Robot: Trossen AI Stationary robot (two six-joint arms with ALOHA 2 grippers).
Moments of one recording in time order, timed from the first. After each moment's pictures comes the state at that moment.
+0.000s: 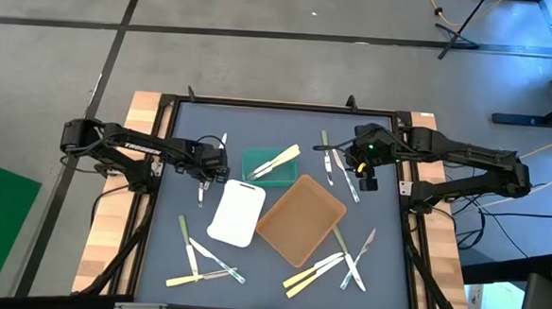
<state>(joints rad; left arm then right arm) 0.19 1.34 0.58 -0.62 -0.14 -1.22 -0.18 1.11 1.10 -0.99 0.03 -0.37</state>
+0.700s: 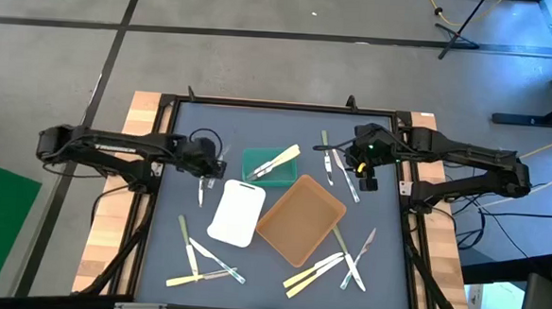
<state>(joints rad) 0.19 1.03 0.58 -0.60 -0.02 -1.20 -0.18 1.11 1.10 -0.99 0.03 -0.37</state>
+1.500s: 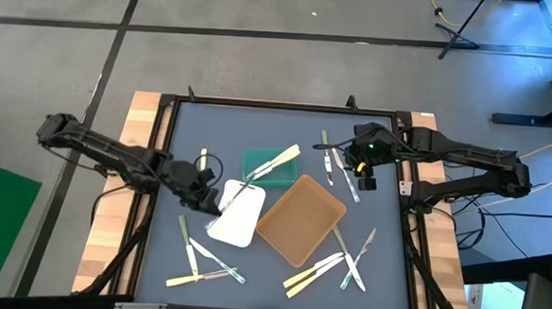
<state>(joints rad) -0.25 0.93 0.58 -0.28 0.17 -1.60 -0.18 1.11 1.10 -0.97 0.03 -0.37</state>
